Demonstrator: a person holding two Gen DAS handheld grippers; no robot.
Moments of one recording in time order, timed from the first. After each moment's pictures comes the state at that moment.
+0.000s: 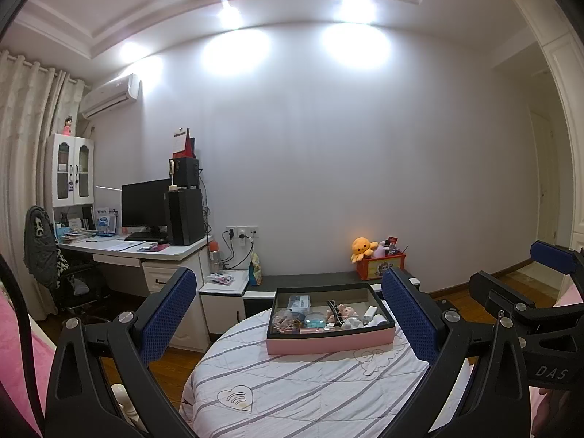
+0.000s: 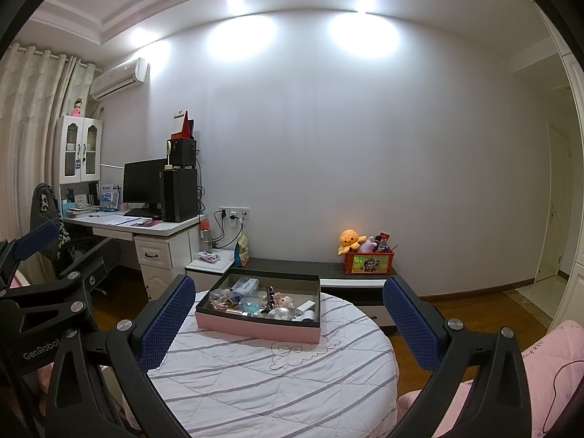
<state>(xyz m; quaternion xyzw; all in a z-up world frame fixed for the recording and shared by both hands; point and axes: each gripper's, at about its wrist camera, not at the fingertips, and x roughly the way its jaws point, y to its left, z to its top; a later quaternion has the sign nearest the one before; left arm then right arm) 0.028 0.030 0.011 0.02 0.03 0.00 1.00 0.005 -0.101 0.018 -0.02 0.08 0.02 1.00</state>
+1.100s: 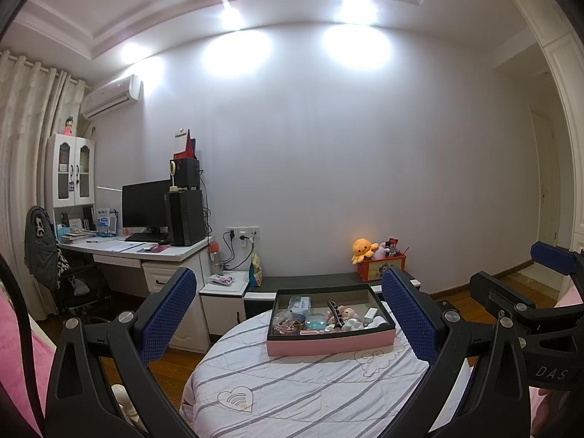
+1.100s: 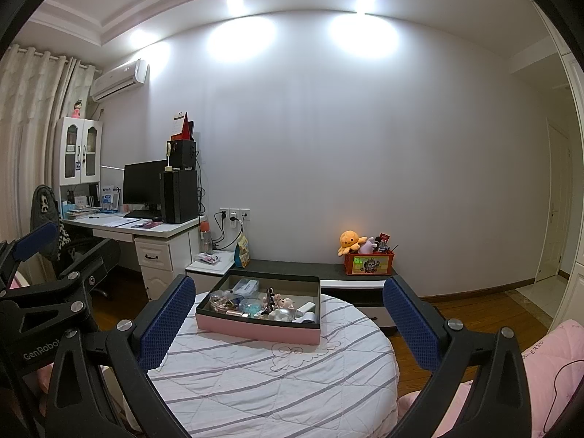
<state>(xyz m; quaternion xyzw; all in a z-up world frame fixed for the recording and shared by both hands) 0.028 0.031 0.012 0.02 0.03 0.00 1.00 0.004 -0.099 0.018 -0.02 0.08 0.02 1.00</state>
